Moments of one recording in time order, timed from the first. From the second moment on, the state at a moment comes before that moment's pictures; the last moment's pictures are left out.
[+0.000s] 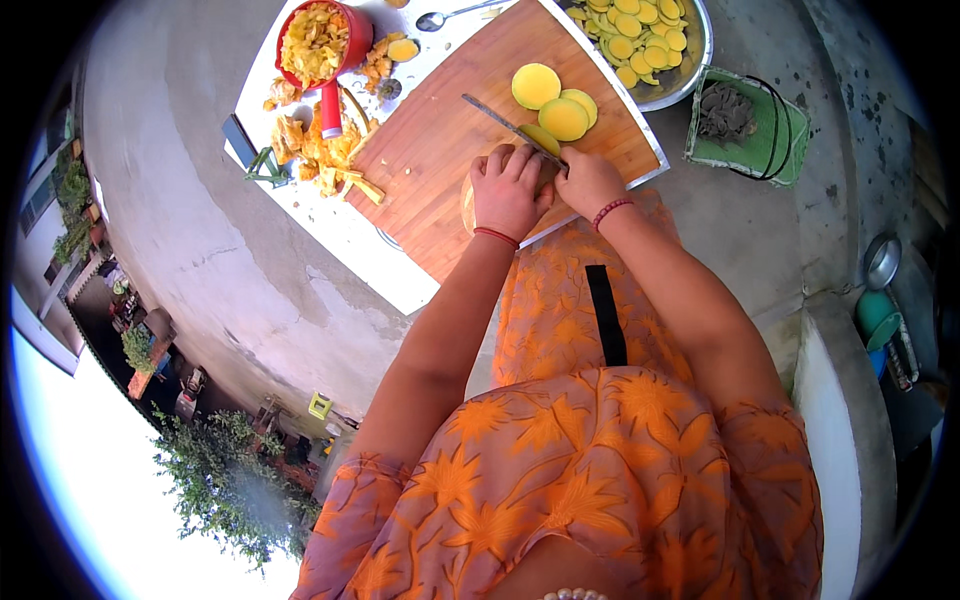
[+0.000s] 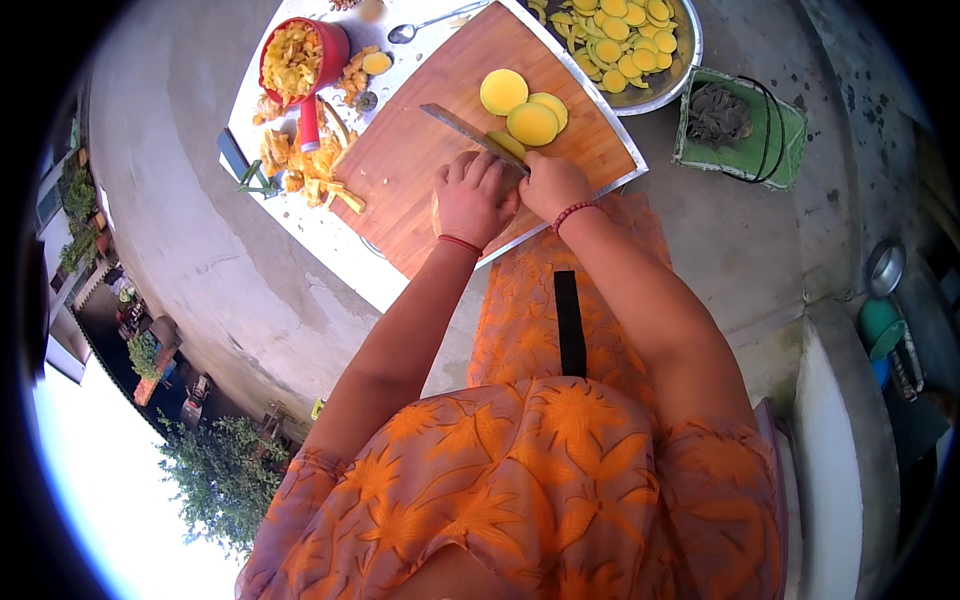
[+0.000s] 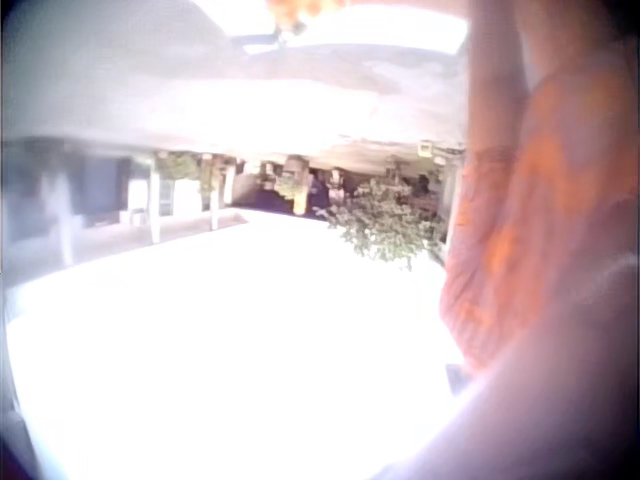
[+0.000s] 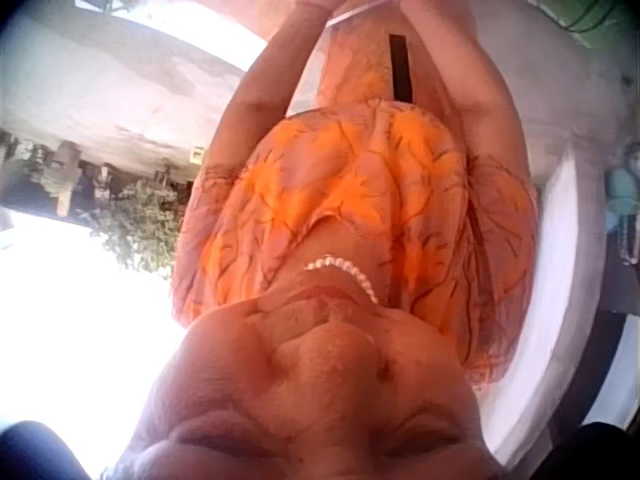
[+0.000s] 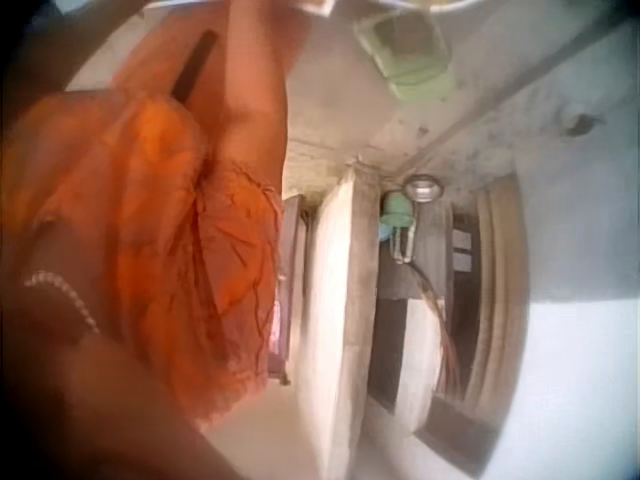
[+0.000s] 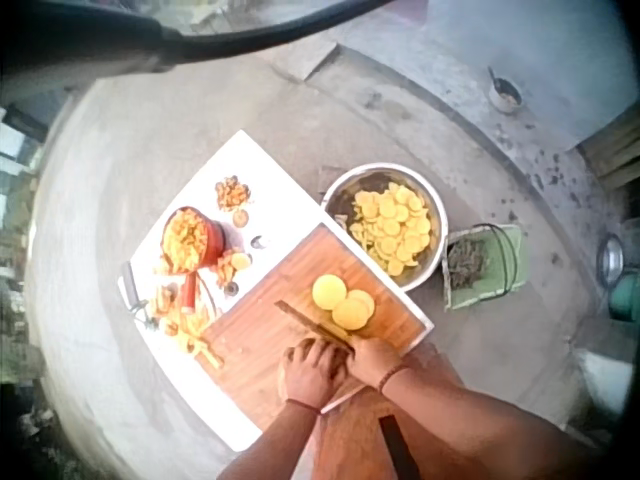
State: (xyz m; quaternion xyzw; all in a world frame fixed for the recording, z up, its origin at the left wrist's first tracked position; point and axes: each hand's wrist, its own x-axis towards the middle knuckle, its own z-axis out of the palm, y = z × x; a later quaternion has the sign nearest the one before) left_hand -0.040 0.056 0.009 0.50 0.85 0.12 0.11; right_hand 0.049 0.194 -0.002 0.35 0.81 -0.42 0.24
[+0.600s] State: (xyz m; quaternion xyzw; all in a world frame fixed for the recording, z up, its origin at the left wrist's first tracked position) left_hand -0.039 0.049 0.009 0.50 0.85 0.13 0.11; right_hand 0.067 0.196 0.002 0.36 0.80 -0.42 0.24
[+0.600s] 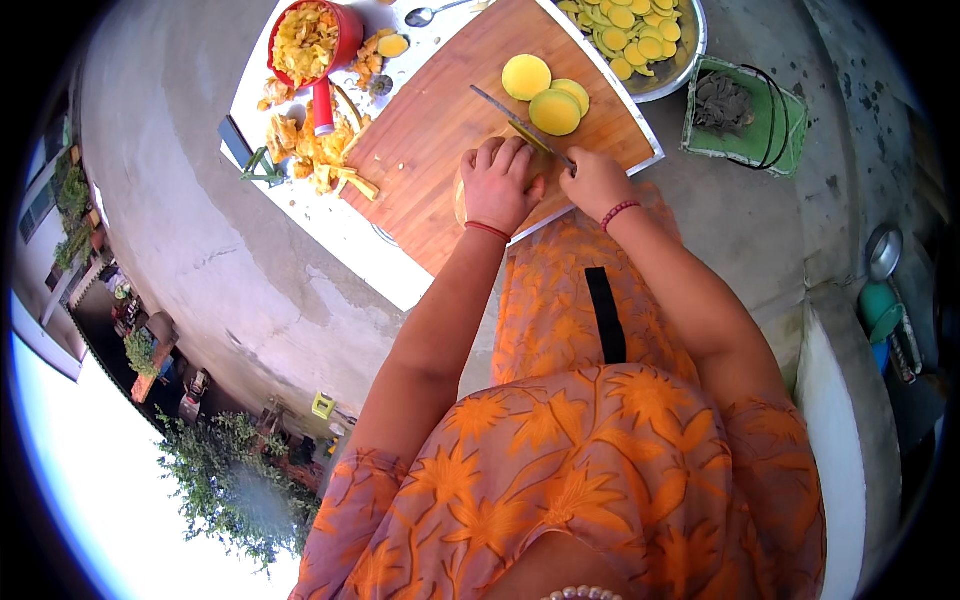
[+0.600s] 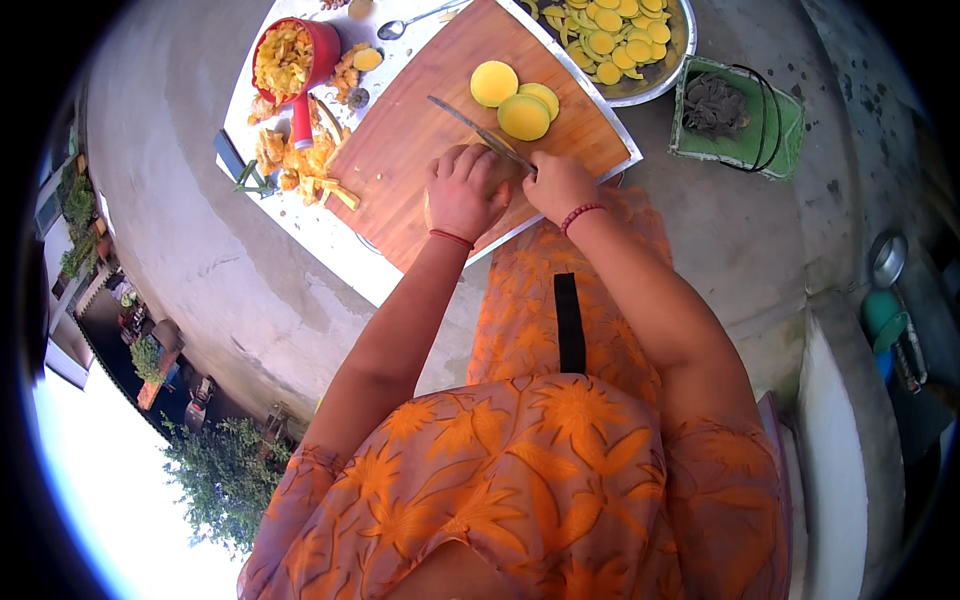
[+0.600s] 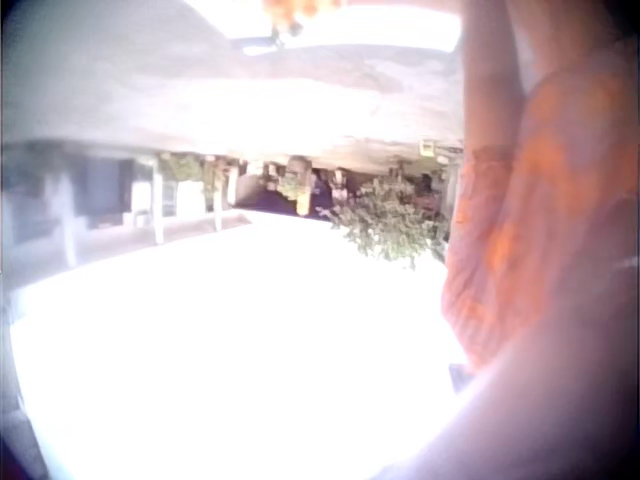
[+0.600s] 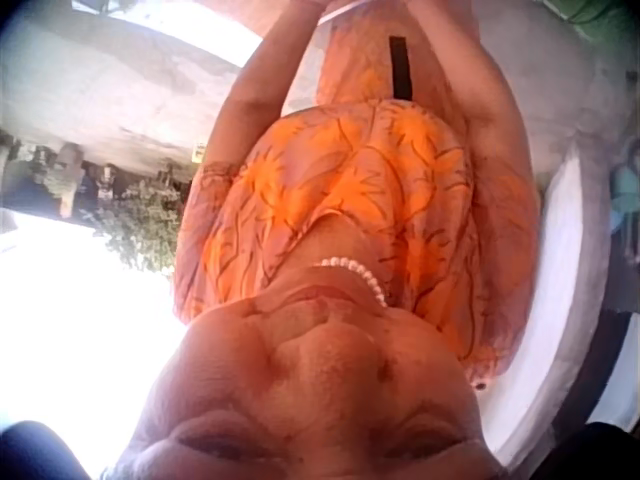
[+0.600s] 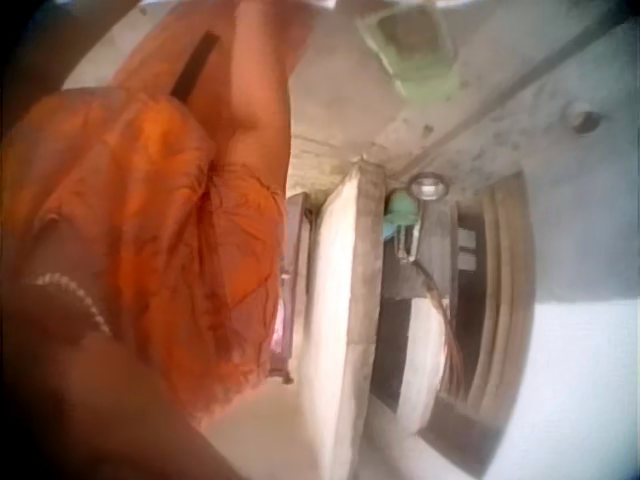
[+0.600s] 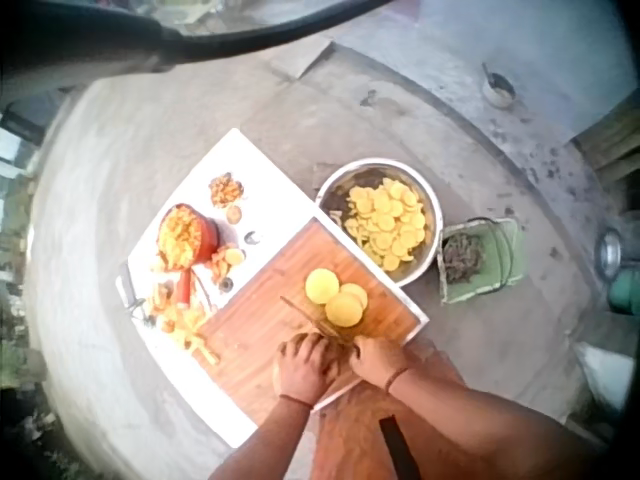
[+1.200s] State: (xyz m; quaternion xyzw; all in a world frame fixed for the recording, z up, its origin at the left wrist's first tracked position) left_hand -0.044 0.052 0.010 0.49 0.85 0.11 0.12; right_hand 0.063 0.197 0.033 0.35 0.79 -0.44 0.23
